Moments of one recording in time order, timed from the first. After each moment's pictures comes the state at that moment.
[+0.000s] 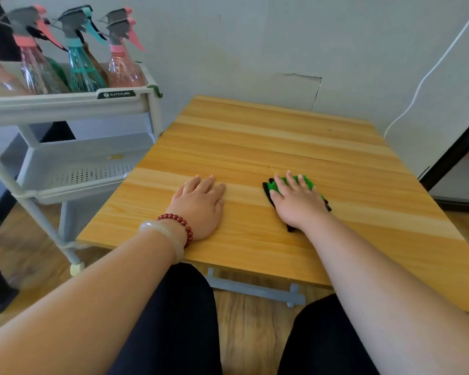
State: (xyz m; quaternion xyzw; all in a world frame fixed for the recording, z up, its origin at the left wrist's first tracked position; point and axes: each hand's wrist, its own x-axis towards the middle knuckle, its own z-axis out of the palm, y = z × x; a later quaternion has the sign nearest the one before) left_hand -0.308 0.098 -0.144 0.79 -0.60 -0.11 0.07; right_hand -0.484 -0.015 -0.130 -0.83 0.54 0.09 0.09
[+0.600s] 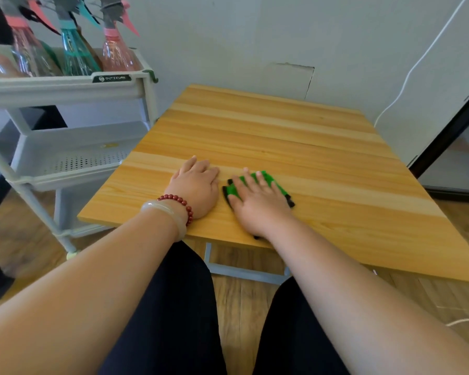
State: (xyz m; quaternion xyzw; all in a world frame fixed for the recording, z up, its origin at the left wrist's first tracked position) left_hand -0.314 0.104 -0.143 0.79 -0.59 -0.10 0.12; right_hand -0.461 0.061 -0.139 -0.89 0.44 0.06 0.07
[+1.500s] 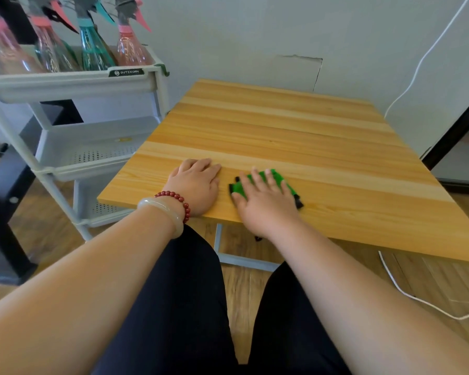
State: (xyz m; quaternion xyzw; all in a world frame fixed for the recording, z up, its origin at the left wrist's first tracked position) left_hand -0.315 0.142 -0.147 0.80 -0.59 -0.08 0.10; right_hand -0.473 0.101 -0.146 -0.88 0.46 0.05 0.06
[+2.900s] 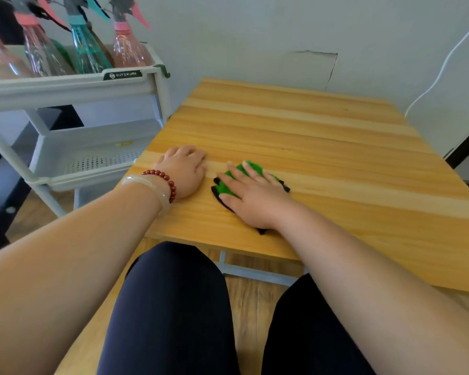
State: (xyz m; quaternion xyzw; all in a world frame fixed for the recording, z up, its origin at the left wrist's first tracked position) left_hand -0.255 0.092 -0.132 0.83 -0.55 -0.10 0.07; right_hand -0.428 0.042 -0.136 -0.94 0.33 0.09 0.08
